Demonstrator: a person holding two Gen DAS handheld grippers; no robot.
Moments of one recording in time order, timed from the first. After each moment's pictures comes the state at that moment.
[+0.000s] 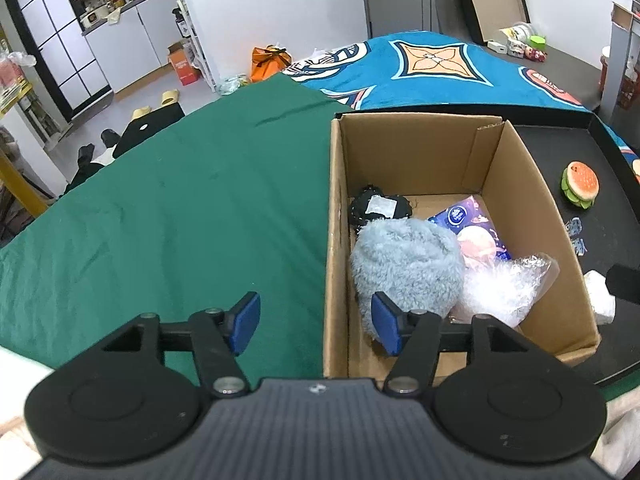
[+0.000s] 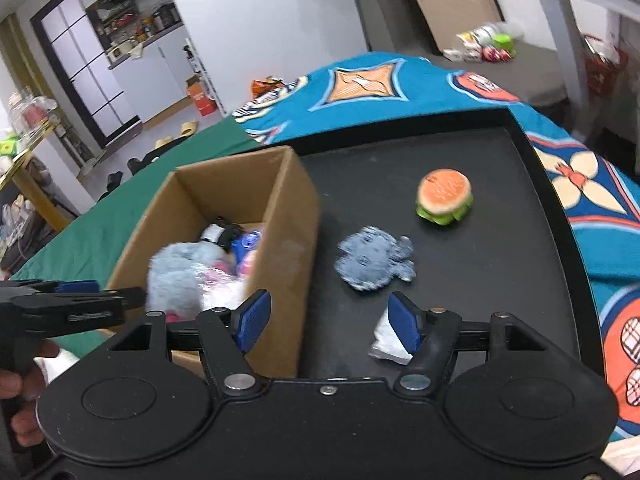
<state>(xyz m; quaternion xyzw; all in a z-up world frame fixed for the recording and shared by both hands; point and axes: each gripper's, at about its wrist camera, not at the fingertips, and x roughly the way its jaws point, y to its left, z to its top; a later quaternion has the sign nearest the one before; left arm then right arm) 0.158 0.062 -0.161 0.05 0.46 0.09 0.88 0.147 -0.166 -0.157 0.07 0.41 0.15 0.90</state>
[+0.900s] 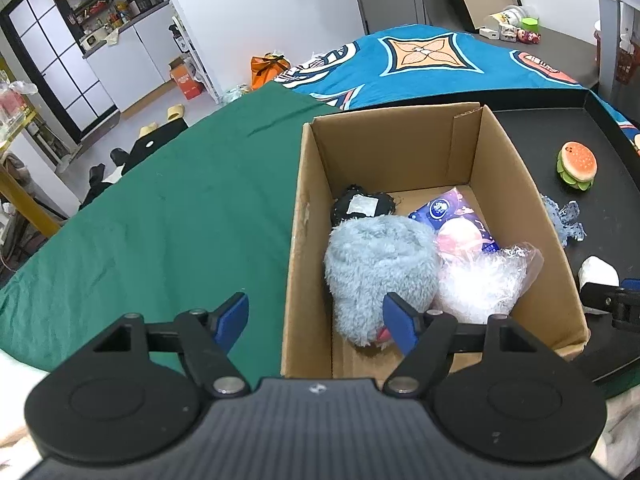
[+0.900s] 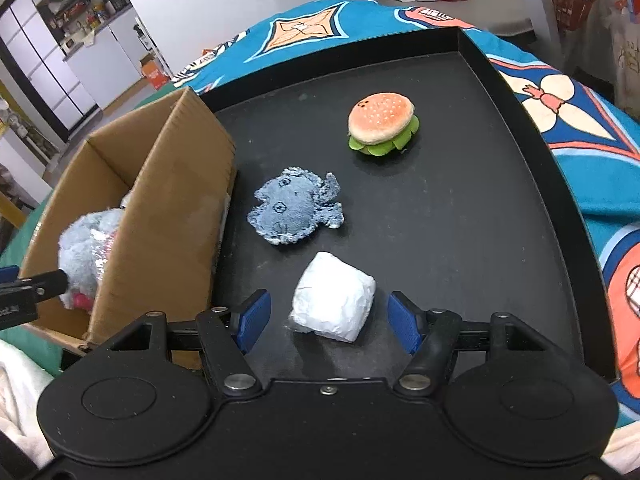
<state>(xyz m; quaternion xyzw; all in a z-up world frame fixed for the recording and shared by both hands) 0.157 0.031 -0.165 0.10 0.45 0.10 0.88 0.168 -0.200 -0.222 0.10 0.47 0.10 0.87</state>
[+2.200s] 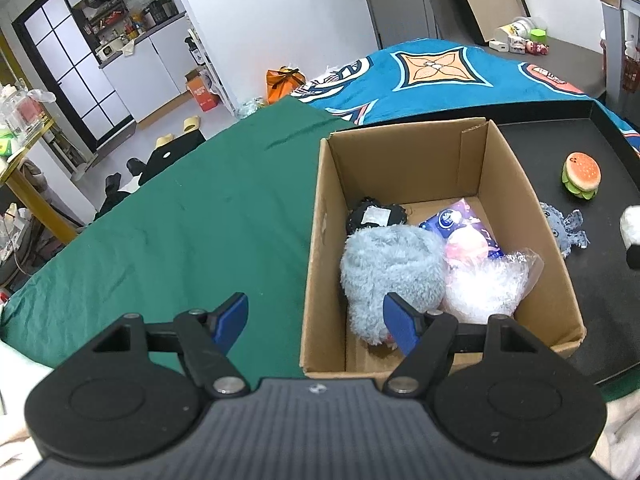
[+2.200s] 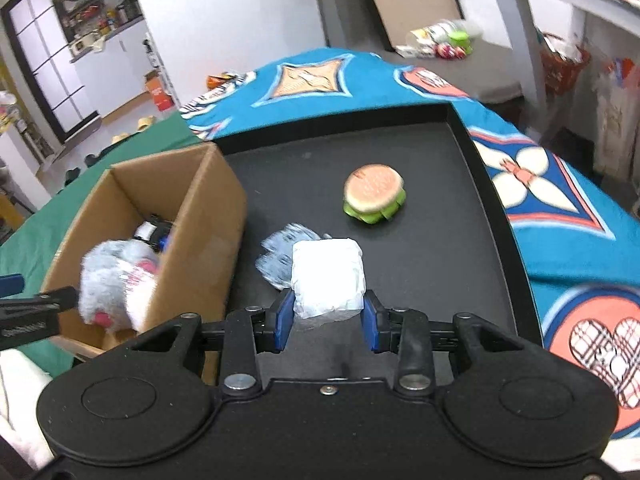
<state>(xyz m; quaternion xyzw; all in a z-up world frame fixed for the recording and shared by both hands) 0.147 0.029 -0.154 0.10 0.43 0.12 0.89 0.158 -0.202 -0.176 0.05 0.42 0.08 0.90</state>
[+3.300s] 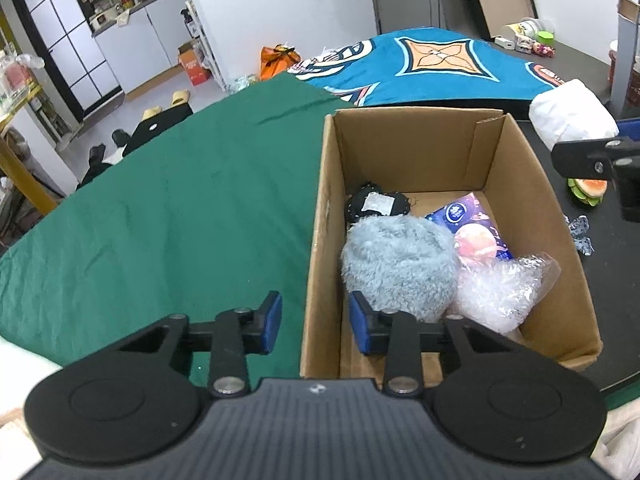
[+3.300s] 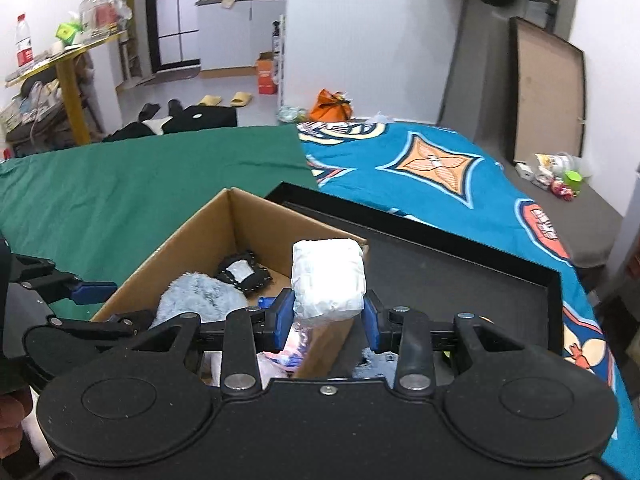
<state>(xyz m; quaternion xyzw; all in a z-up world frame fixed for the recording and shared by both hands) 0.163 0.050 -0.168 0.06 0.46 0.11 0.88 0.186 -0.101 -0.119 -0.13 0.34 0.22 0.90</state>
